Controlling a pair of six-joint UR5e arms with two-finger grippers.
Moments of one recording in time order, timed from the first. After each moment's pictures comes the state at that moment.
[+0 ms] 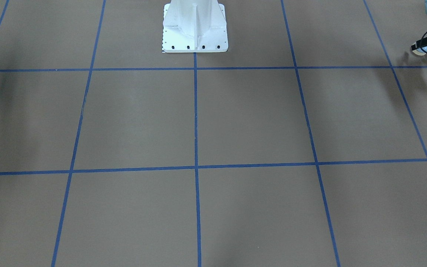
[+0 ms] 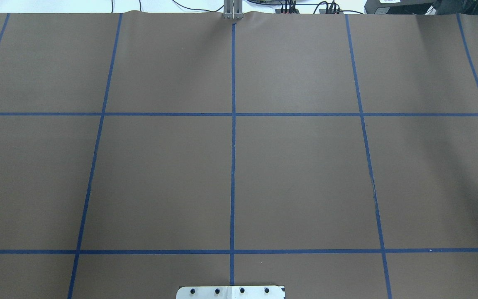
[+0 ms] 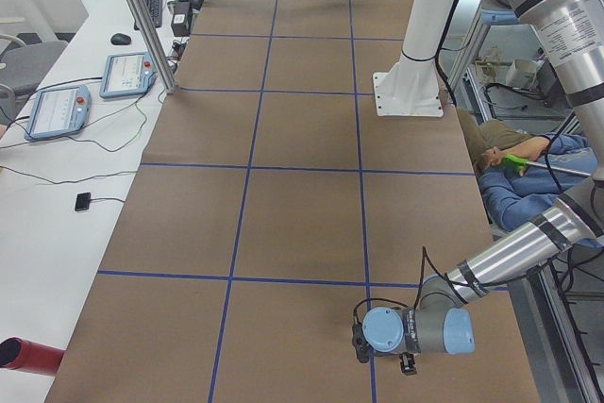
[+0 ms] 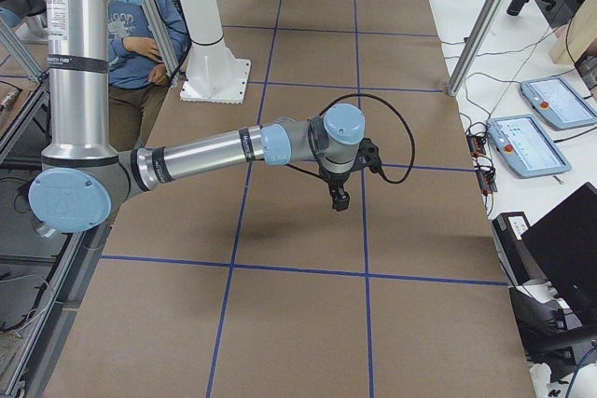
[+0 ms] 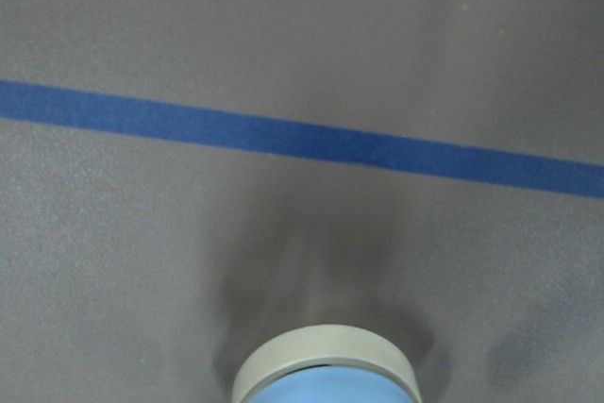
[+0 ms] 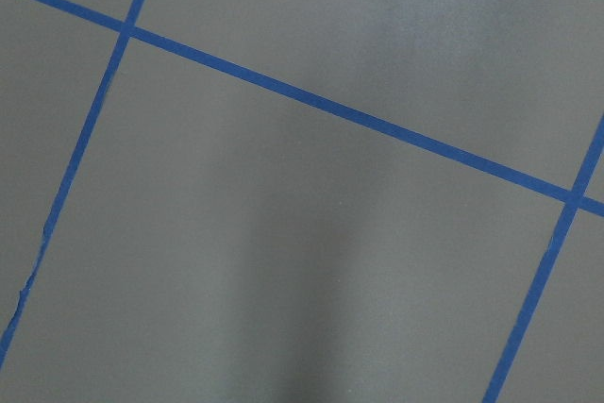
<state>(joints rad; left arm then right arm) -1.27 -1.10 -1.30 -2.09 -2.50 -0.15 1.40 -1.62 1.88 -1.65 2.44 -0.13</state>
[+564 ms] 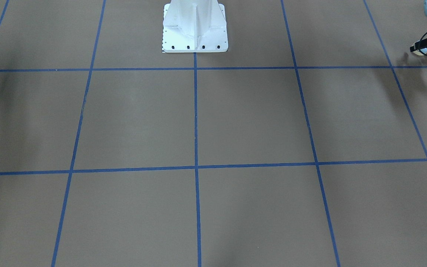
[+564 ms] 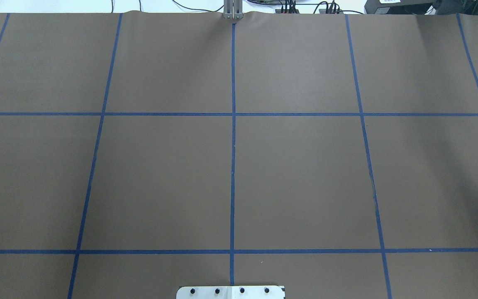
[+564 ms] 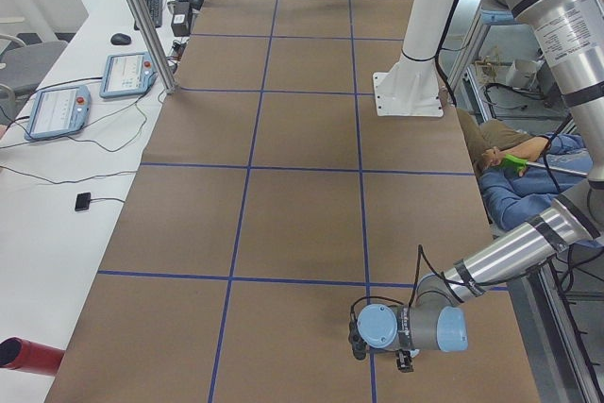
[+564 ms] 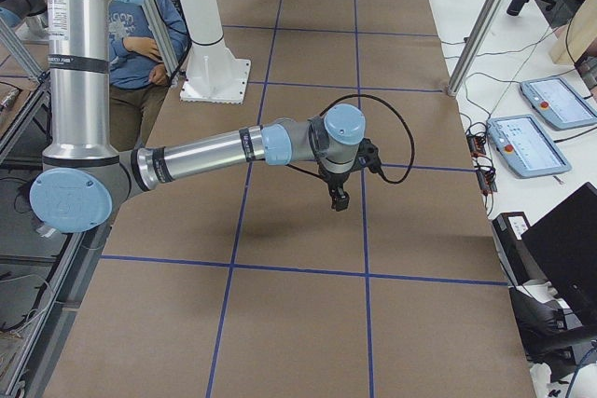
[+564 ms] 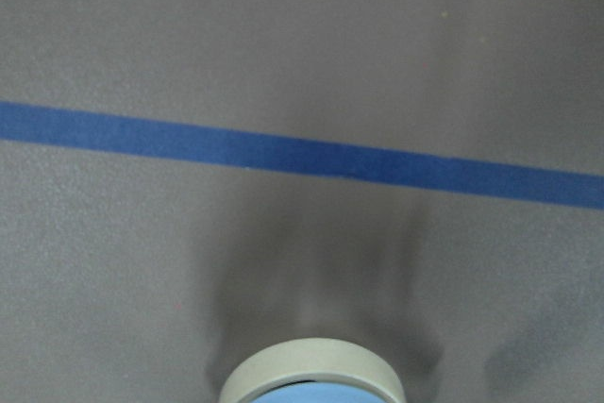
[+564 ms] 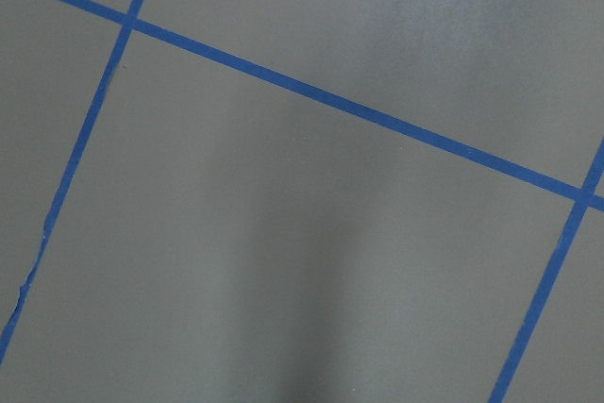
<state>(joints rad) -1.25 -1.11 -1.30 -2.09 -2.50 -0.16 1.39 -1.62 1.88 -1.65 2.44 -0.12</state>
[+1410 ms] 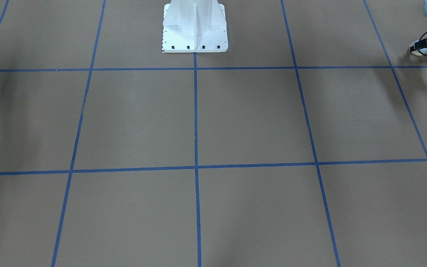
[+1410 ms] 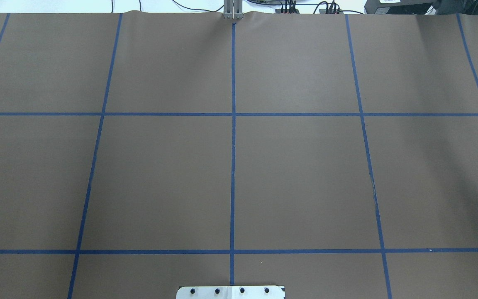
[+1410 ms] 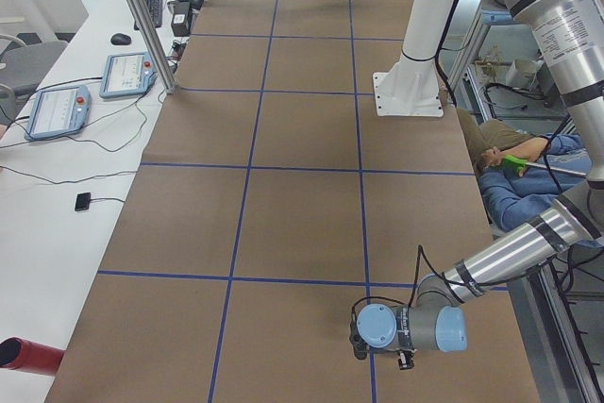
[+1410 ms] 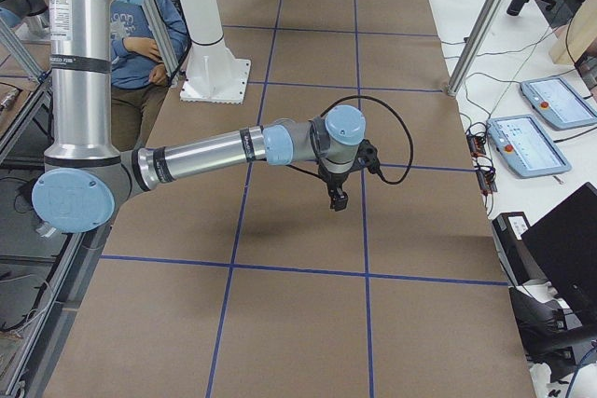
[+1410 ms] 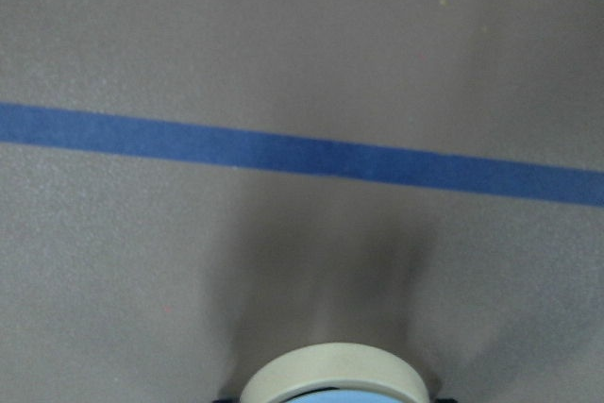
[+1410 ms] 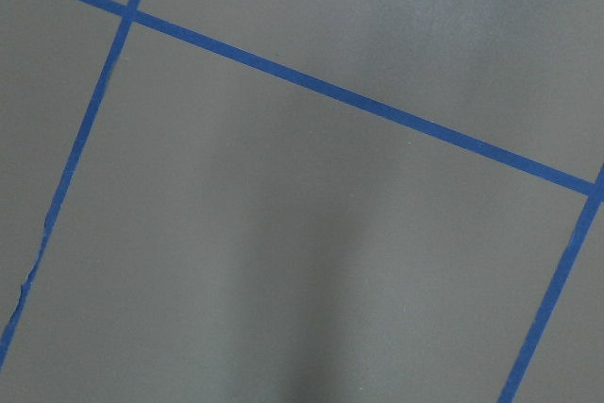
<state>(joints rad) -1.23 -1.10 -1.30 -2.08 -2.50 -0.17 1.38 -1.62 1.87 -1.65 2.44 -0.11</state>
